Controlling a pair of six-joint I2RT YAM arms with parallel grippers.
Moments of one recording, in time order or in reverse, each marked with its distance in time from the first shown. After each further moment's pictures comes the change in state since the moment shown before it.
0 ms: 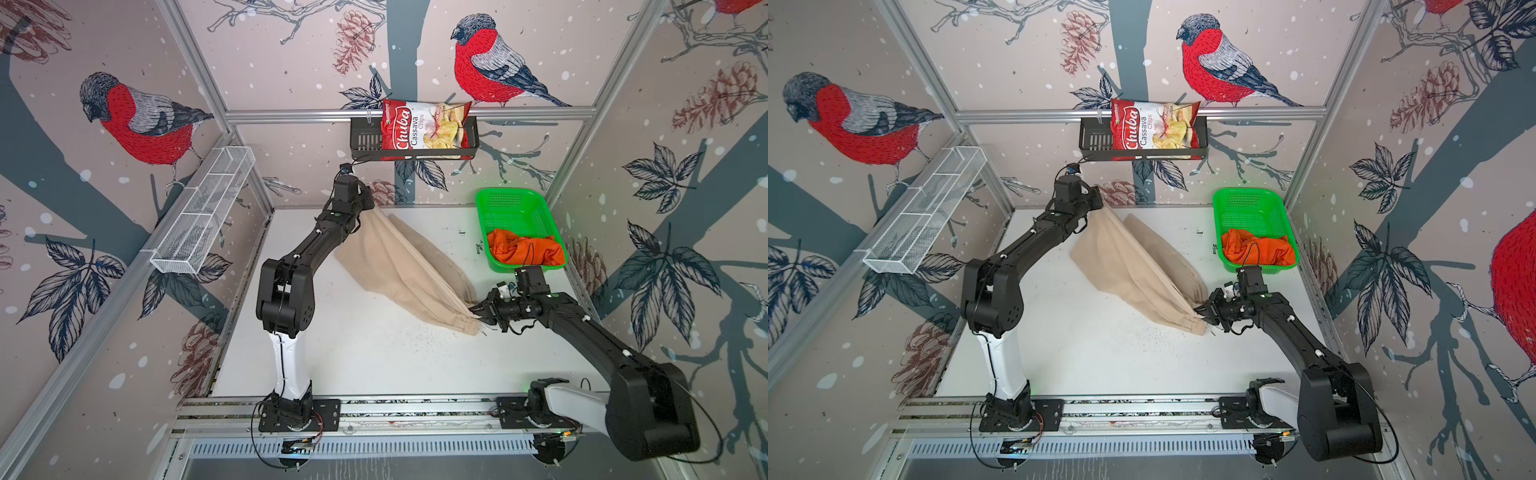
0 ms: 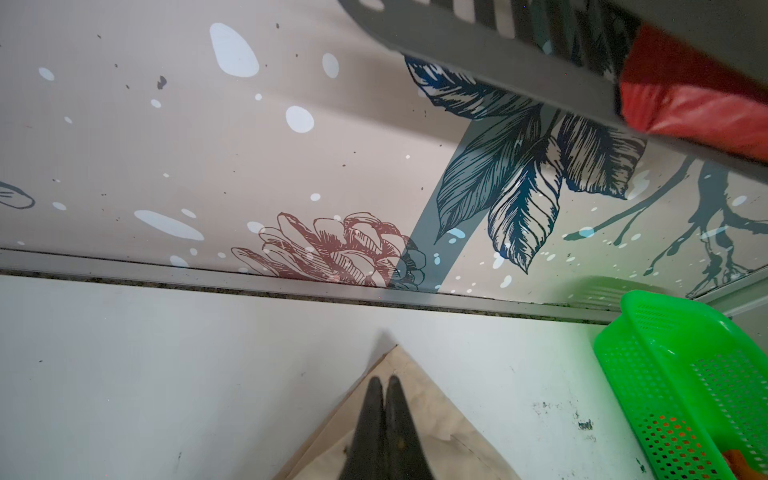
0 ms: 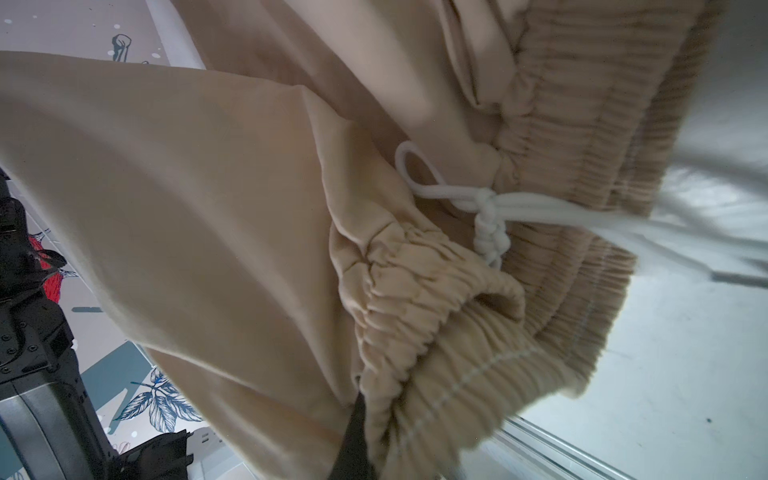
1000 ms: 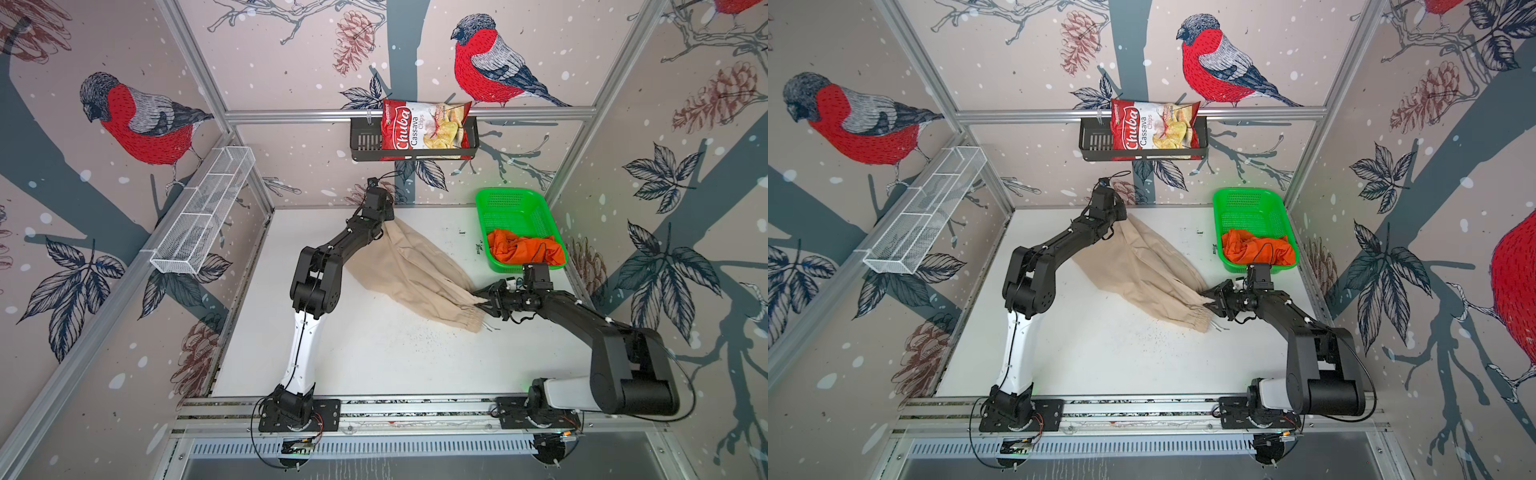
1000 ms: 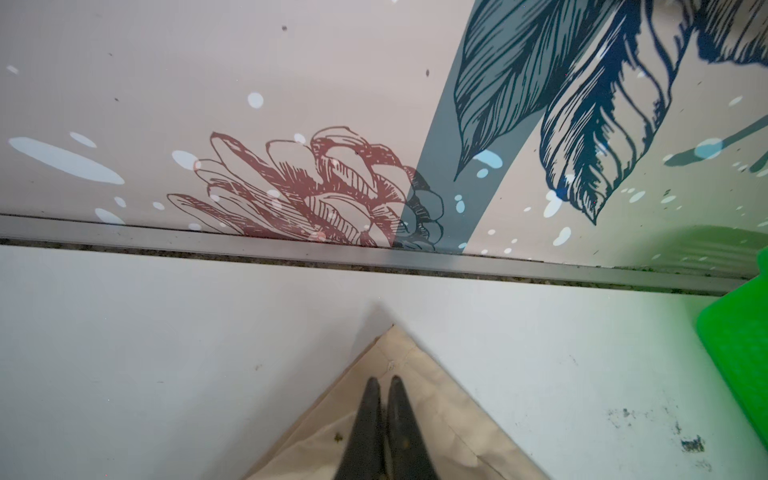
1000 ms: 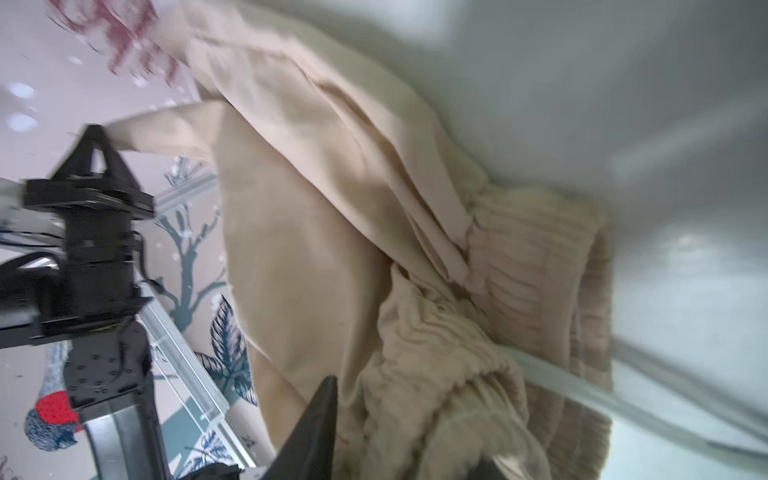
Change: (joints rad) left arm -0.107 0.319 0.222 -0.036 -0.134 -0.002; right arm -0.153 0.185 -0.017 0.309 0.013 0.108
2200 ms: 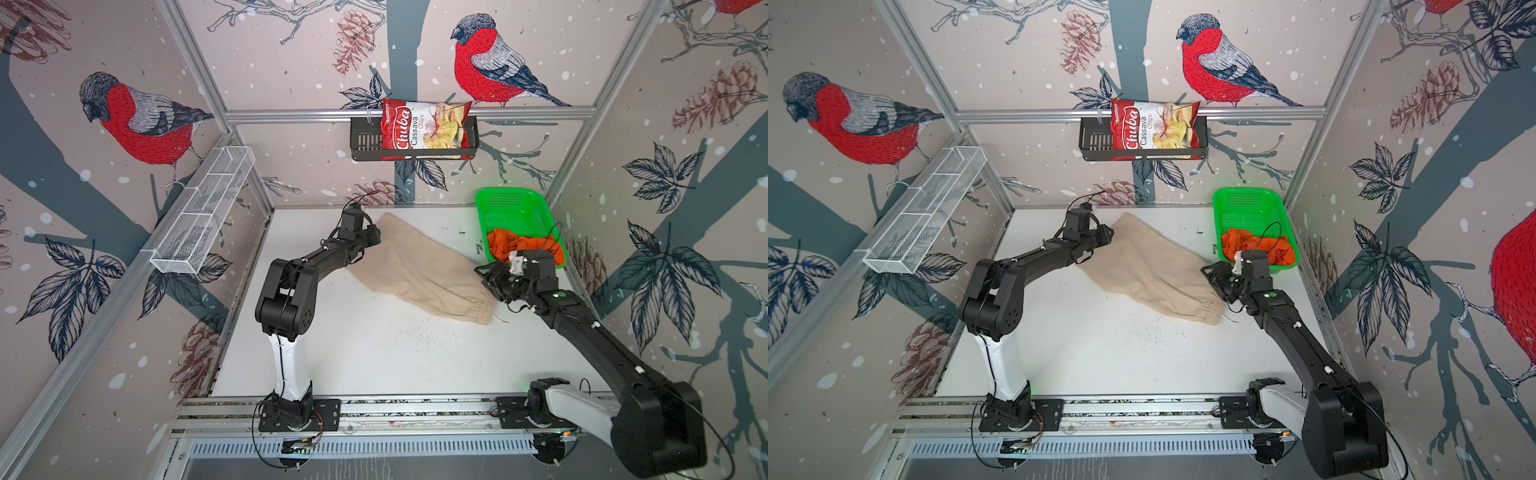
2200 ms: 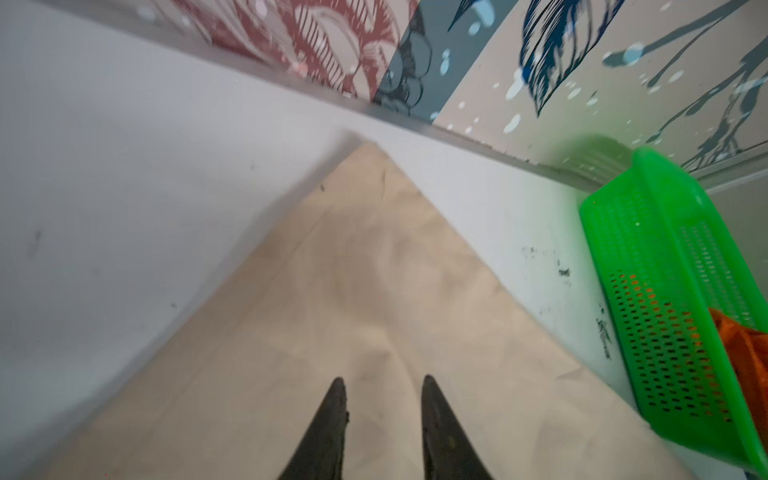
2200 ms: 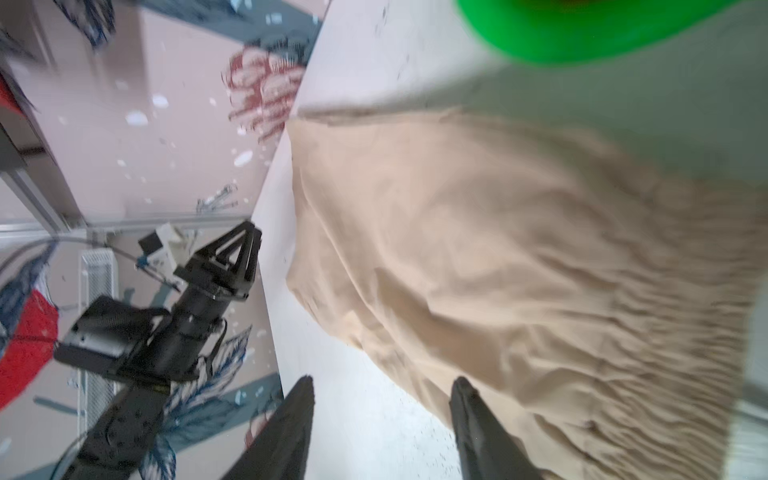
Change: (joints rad) left arm 0.083 -0.358 -0.607 0.101 0.351 -0.179; right arm 0.225 -0.245 0.072 0.011 0.391 -0.079
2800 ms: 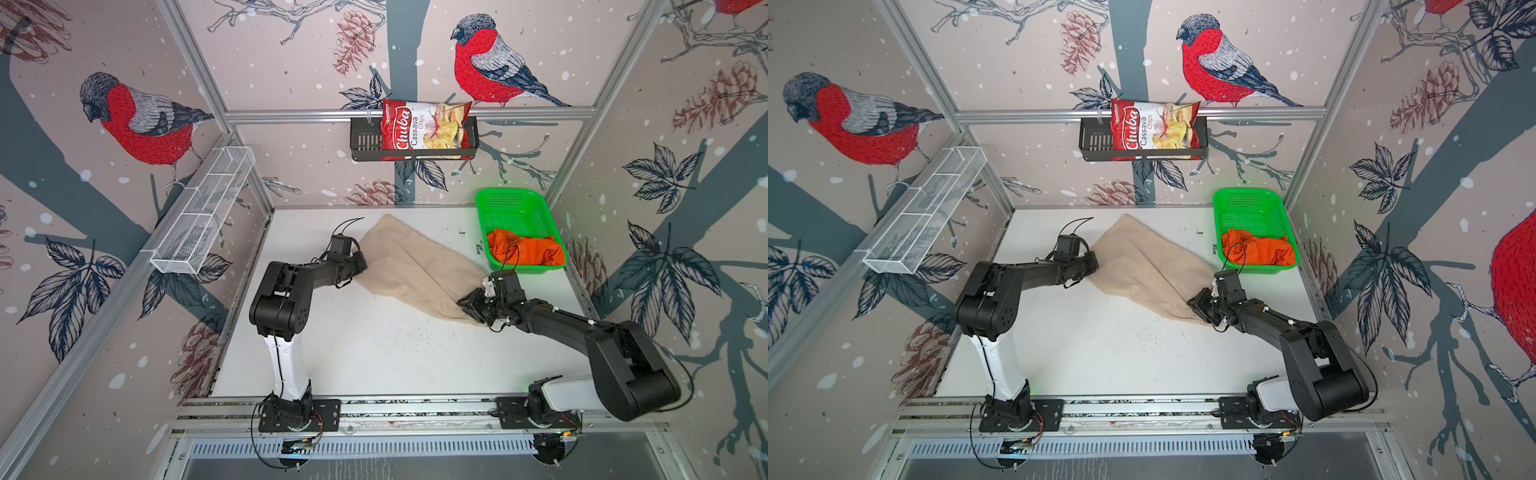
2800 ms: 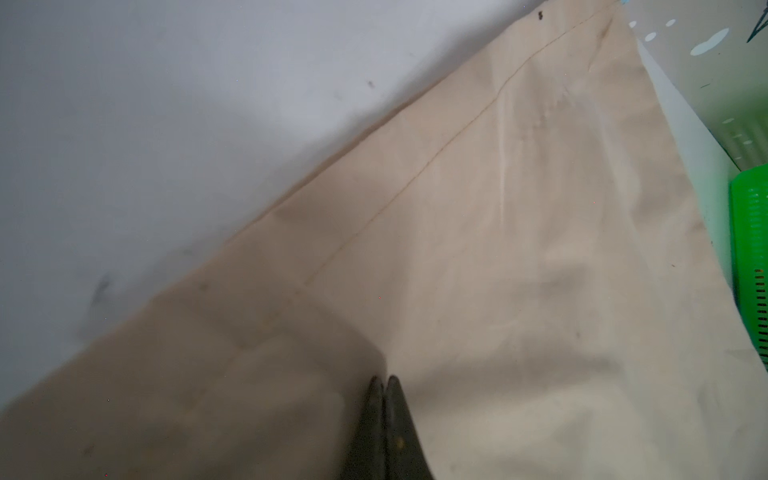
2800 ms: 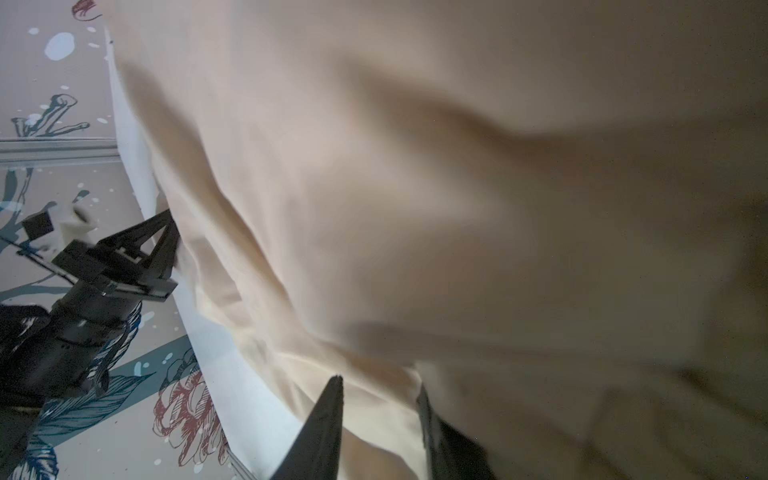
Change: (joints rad) left arm 0.084 -0.035 -0.291 0.036 -0.005 -0.100; right arm 0.089 0.248 -0.183 0.184 0.016 -0.033
